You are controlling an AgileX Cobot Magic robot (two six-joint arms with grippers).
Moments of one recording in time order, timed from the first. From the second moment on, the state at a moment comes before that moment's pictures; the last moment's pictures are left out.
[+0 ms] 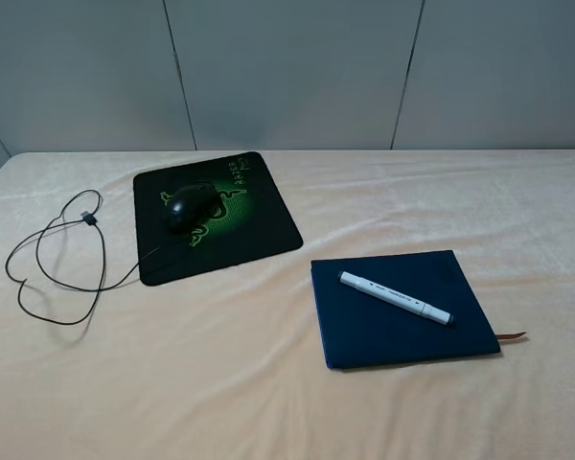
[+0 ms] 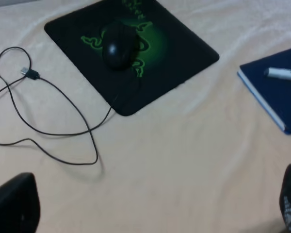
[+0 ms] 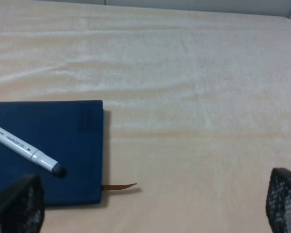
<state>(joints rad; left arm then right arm) -0.25 0.19 -0.80 -0.08 1.16 0.03 0.01 -0.01 -0.49 0.00 1.03 -0.02</state>
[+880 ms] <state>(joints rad) -0.01 0.00 -0.49 -0.06 1.06 0.09 0.01 -0.01 -0.49 0.00 1.03 -0.02</state>
